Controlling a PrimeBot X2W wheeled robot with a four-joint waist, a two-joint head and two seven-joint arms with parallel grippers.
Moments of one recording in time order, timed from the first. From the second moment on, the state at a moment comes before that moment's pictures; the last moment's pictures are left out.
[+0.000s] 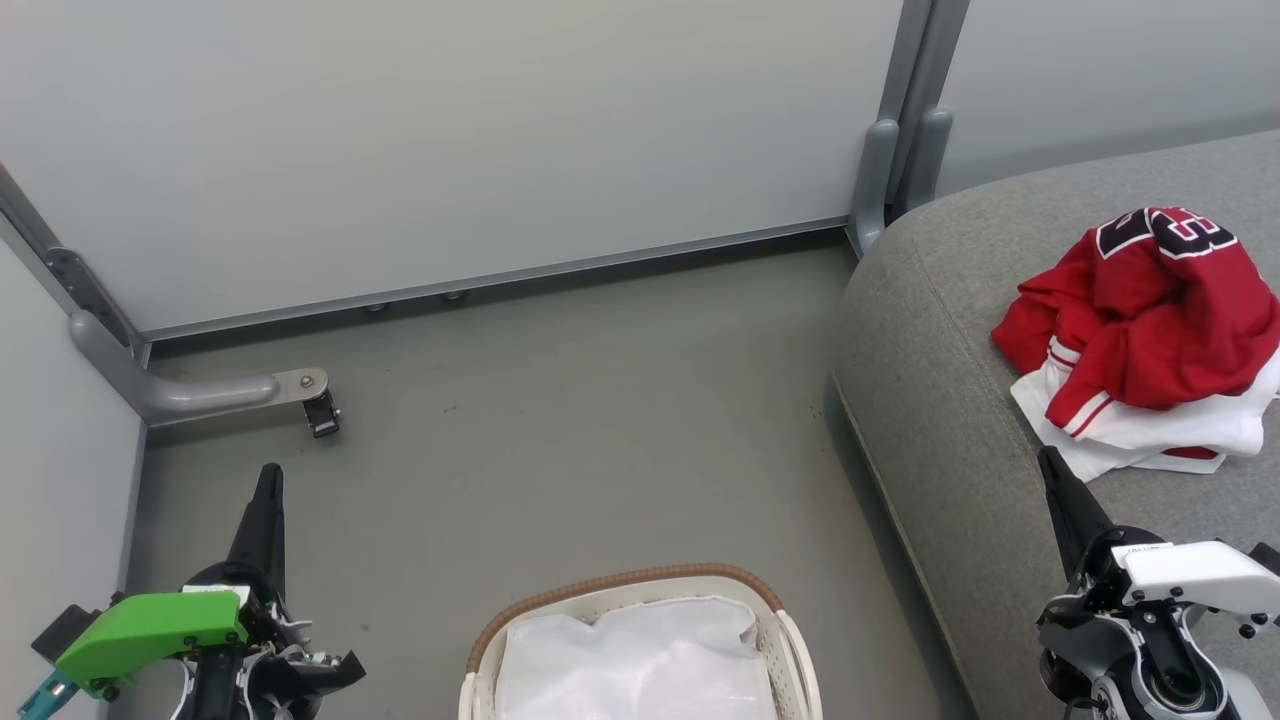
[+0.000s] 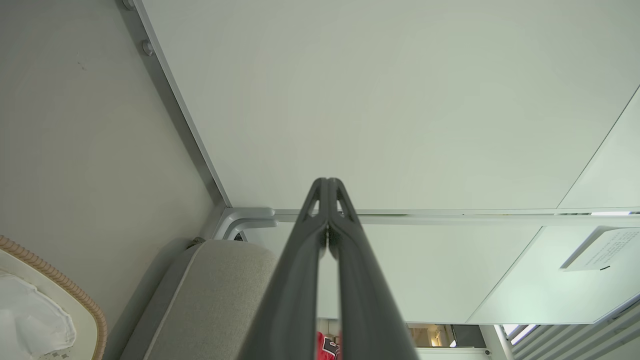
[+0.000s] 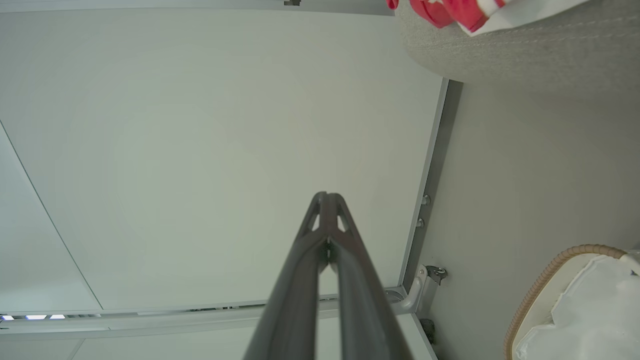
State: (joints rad) left arm -0.11 0.05 0.11 0.25 -1.61 -0.13 0.11; right arm -0.12 -0.05 -0.12 0.25 1.61 0.13 0.12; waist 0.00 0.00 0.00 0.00
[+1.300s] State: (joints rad) left arm -0.11 0.05 0.11 0.25 -1.61 -0.13 0.11; right arm -0.12 -0.05 -0.12 0.25 1.61 0.13 0.12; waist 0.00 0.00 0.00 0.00
